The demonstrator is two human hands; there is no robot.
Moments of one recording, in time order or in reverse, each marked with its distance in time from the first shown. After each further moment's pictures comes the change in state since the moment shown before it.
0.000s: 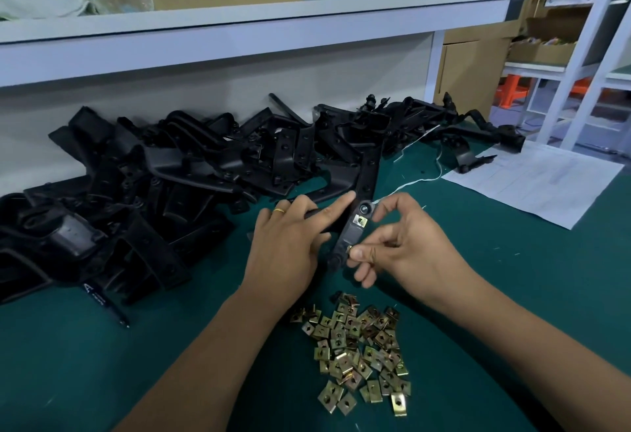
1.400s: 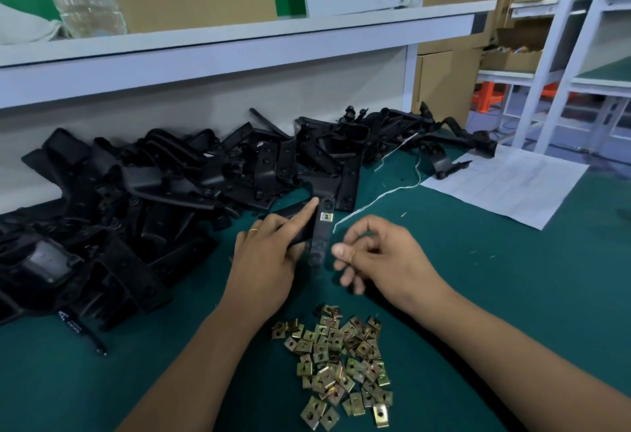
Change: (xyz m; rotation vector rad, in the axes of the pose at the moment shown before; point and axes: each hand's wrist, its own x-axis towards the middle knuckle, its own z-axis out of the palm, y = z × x) left_hand 0.000 -0.011 0.010 -0.179 -0.060 -0.157; right_hand 0.004 0.015 0.000 0.097 0.075 0.047
